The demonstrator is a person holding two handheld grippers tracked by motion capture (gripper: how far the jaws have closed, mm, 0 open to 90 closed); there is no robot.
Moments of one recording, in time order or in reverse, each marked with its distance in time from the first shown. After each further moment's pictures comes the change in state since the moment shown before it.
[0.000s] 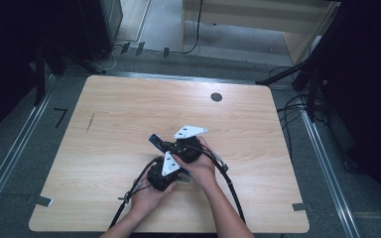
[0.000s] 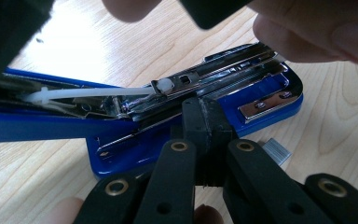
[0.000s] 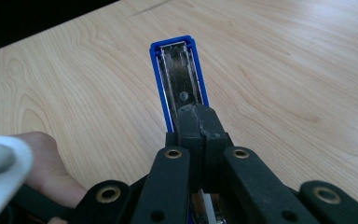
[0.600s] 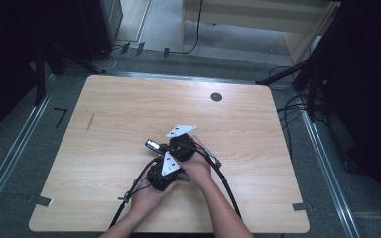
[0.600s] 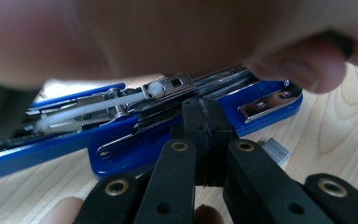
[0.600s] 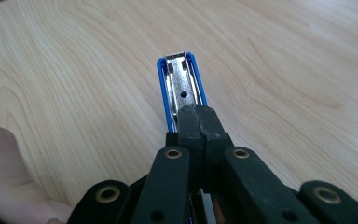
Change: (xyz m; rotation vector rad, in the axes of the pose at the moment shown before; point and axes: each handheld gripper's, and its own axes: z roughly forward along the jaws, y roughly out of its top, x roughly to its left) left arm 0.002 0.000 0.000 -0.003 -0.012 -0.011; right arm -0.002 0.002 0.024 0.128 -0.003 -0.015
